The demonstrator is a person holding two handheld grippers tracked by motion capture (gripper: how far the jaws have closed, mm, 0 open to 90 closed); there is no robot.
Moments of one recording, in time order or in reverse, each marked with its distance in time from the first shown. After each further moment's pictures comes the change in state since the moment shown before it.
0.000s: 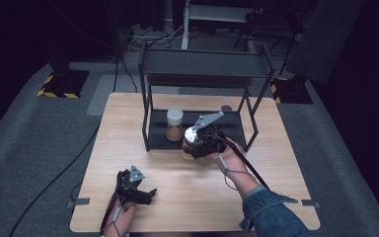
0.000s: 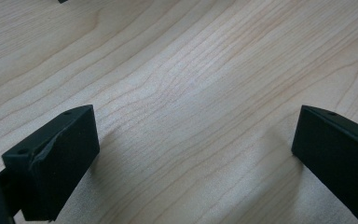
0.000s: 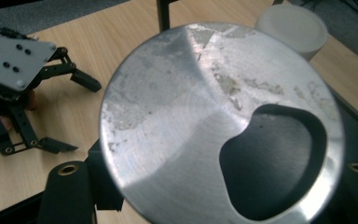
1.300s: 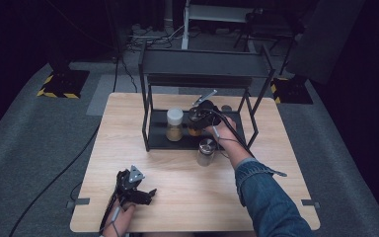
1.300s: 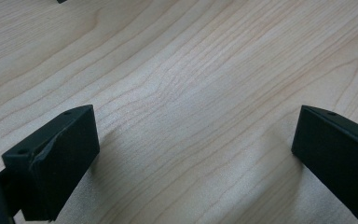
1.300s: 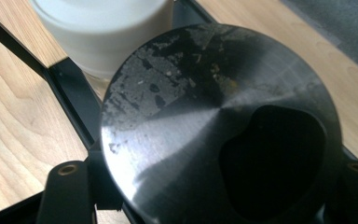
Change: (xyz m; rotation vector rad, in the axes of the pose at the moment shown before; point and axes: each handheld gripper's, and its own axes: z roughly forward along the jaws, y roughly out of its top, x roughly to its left) left arm 0.002 0.000 0.000 0.000 -0.006 0.007; right arm -0.099 0.013 0.082 0.104 -0.073 0.067
